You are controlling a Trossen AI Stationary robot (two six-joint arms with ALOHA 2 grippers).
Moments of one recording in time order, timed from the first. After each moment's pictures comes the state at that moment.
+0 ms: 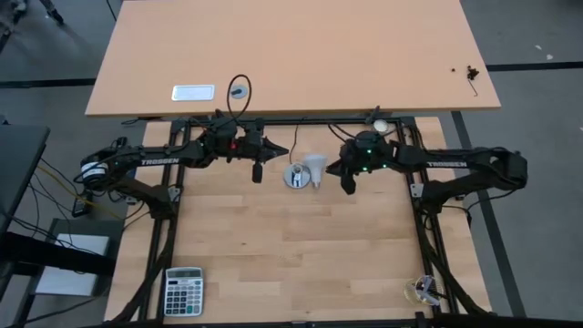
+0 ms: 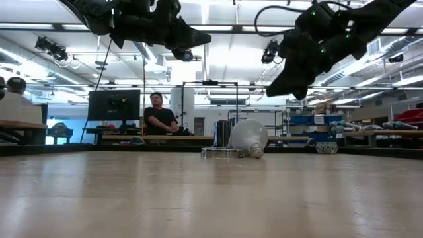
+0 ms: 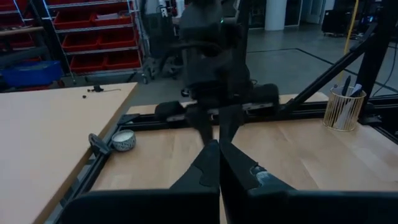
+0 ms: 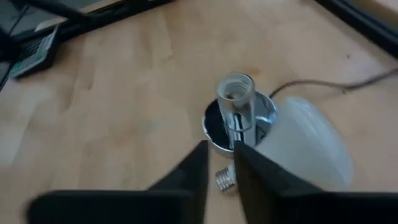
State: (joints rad) left arm 0.39 1.33 0.81 0.43 0.39 0.12; right arm -0.38 1.20 0.61 0.02 -0.25 0.12
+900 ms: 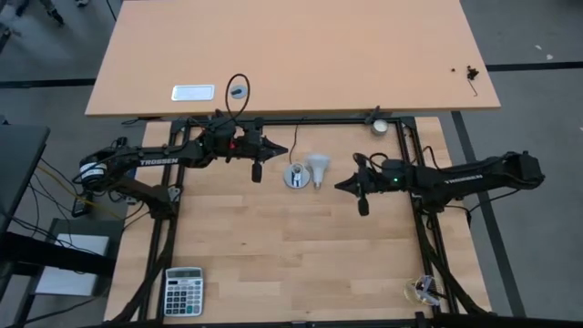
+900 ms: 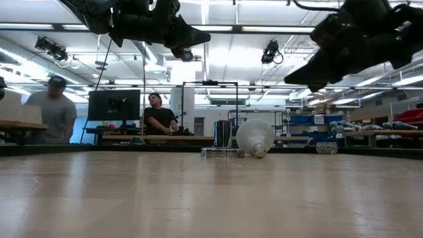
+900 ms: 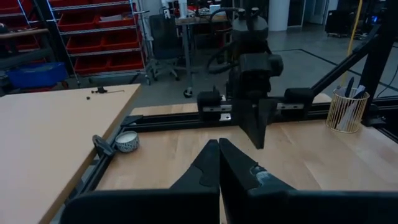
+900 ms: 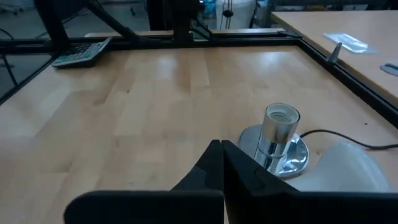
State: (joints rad) left arm 0.39 1.32 0.81 0.43 0.38 0.12; right arm -0.12 0.97 0.29 0.39 -0.05 0.00
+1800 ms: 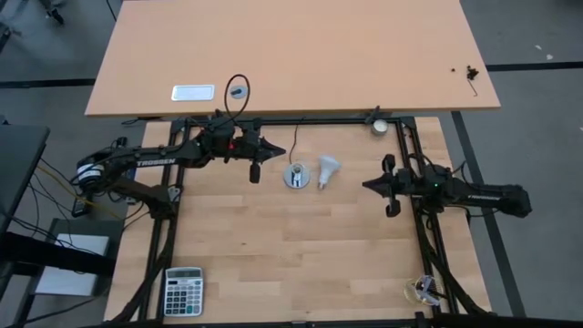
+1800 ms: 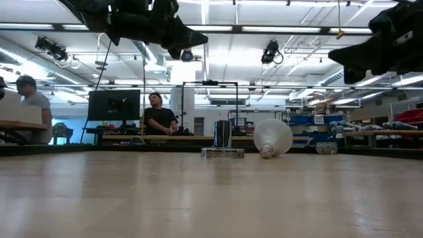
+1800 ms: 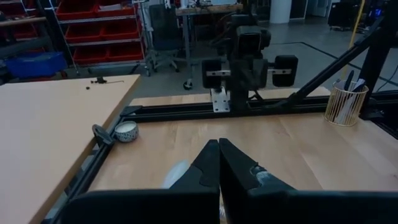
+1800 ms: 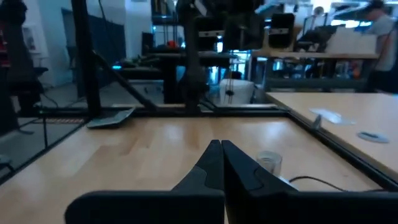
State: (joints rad) left arm 0.39 1.30 0.81 0.36 0.37 0.12; right arm -0.15 0.10 0.01 0.15 -0.10 0.00
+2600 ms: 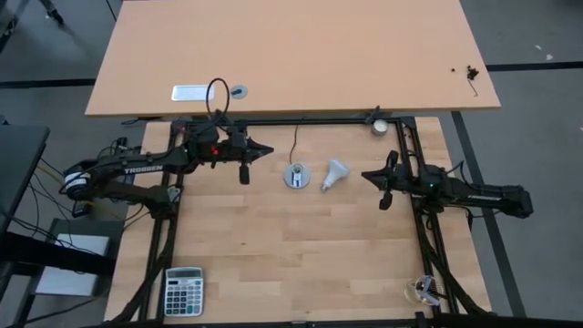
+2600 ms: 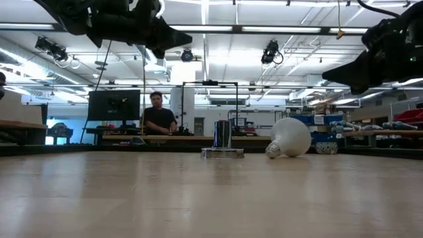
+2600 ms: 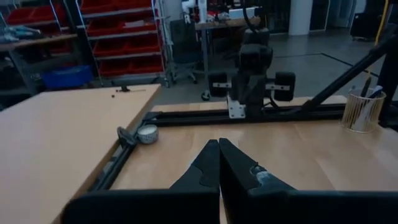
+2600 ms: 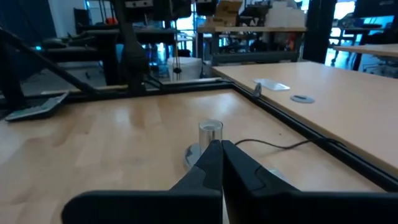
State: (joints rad) left arm 0.41 1.15 0.65 0.44 0.31 0.11; right arm -0.17 0.09 0.01 0.04 0.12 0.02
